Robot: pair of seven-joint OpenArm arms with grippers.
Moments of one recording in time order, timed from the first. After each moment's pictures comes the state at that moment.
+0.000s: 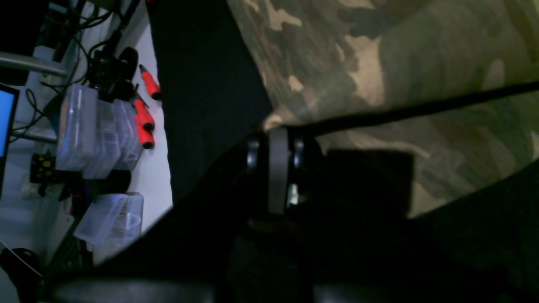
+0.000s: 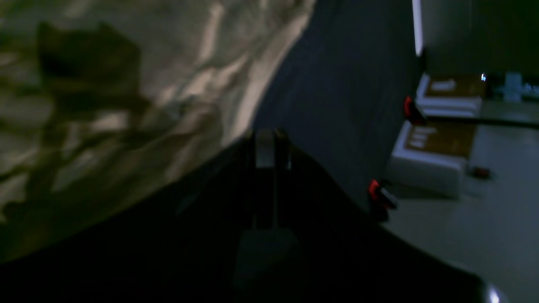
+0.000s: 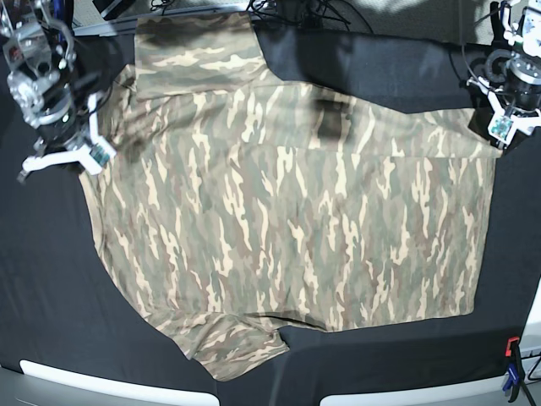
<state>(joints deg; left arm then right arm) 32.7 -33.6 -5.4 96.0 10.5 0.7 3.9 -30.0 46.0 -0.4 114.1 -11.6 0.4 -33.9</state>
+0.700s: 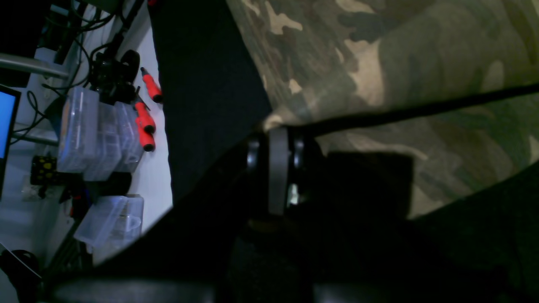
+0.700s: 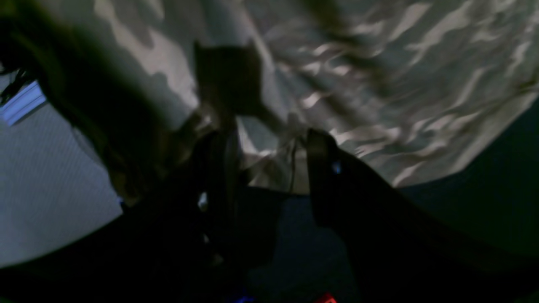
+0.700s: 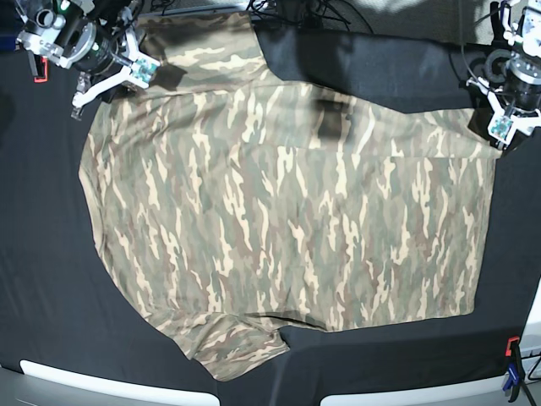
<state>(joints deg) 32.7 -33.5 -5.4 96.0 10.6 0.7 3.4 -42.7 46.9 -0.3 122.2 0.3 19.8 -33.1</state>
